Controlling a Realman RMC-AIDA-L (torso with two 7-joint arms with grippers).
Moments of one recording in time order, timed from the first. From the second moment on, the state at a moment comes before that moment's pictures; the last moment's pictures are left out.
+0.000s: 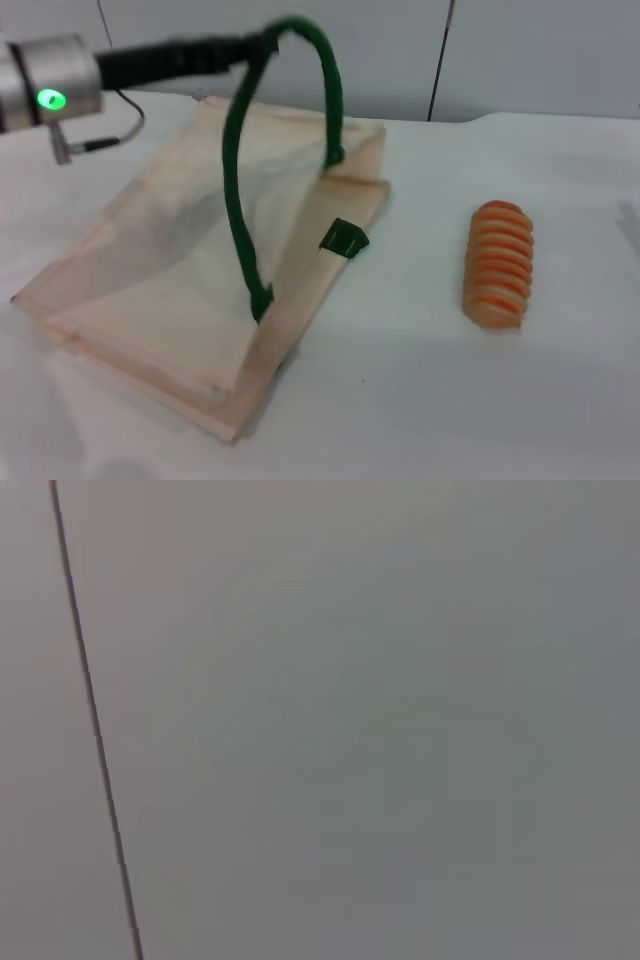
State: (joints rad) left arm -0.93 -1.89 2.86 -0.36 -0.56 1.52 -1.57; right arm 0.61 2.03 -0.44 0.03 2.14 1.18 -2.65
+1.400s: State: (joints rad) left arm -0.87 -1.84 2.86 -0.43 -0.66 1.71 -1.61; right arm 0.75 2.02 -0.77 -0.87 0.79 1.33 -1.09
